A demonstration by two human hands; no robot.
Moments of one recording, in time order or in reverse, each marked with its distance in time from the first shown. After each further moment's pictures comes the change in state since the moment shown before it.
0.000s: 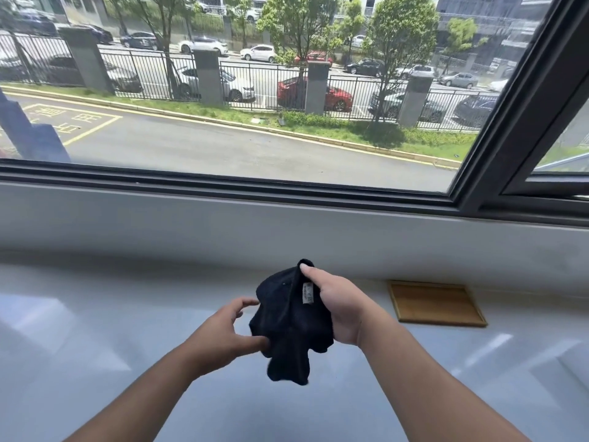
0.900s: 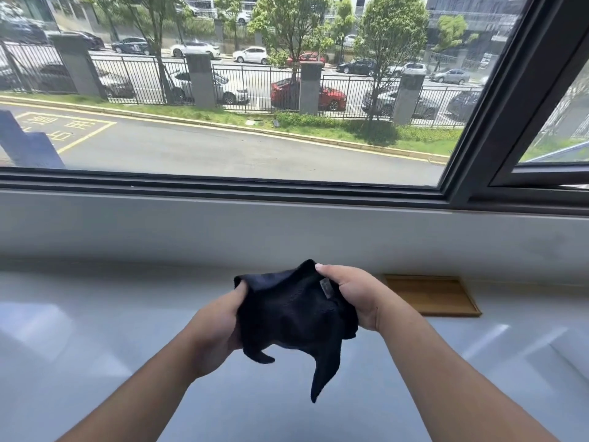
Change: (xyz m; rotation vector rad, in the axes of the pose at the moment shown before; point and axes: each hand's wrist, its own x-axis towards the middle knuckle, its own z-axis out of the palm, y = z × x) left_hand -0.019 0.048 0.003 -0.589 -0.210 -0.082; right_hand -0.001 0.002 -0.045 -0.086 0.043 -0.060
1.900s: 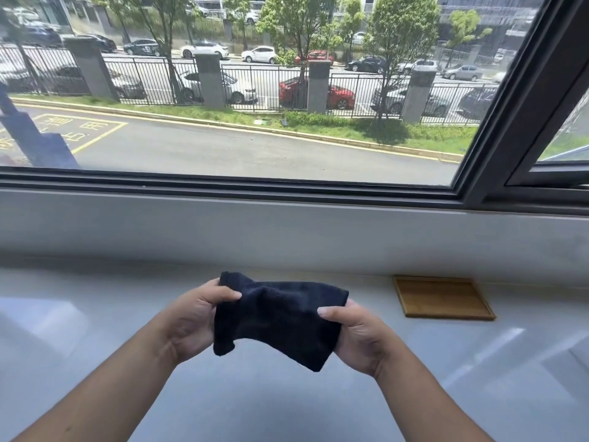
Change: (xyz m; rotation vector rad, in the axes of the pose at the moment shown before) left_hand -0.006 0.015 -0.047 -0.258 0.051 -0.023; right_hand -0.003 0.062 0.013 0.345 -0.413 -0.216
